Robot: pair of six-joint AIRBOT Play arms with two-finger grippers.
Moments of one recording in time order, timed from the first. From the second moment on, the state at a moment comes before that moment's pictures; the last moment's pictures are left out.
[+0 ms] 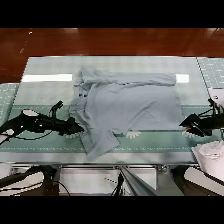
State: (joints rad) left arm 0.11 -1.34 0.47 0.61 -1.08 -1.02; right arm -0.60 -1.24 0.68 -1.16 1.22 1.27
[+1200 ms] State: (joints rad) left arm 0.14 -0.81 1.92 0.74 -1.10 -1.15; right arm -0.42 -0.75 1.81 -1.06 1.04 1.42
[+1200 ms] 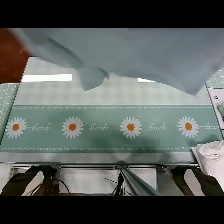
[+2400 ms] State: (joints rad) left arm 0.08 -1.33 1.75 1.16 -1.51 -1.41; right arm -0.30 -1.42 1.94 -1.30 1.74 1.49
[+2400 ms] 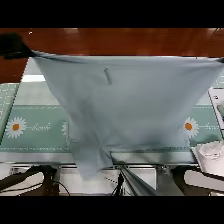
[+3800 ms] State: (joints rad) left arm 0.03 -1.84 1.74 1.02 -1.42 -1.35; right arm -0.24 -1.86 1.94 -1.37 1.59 1.53
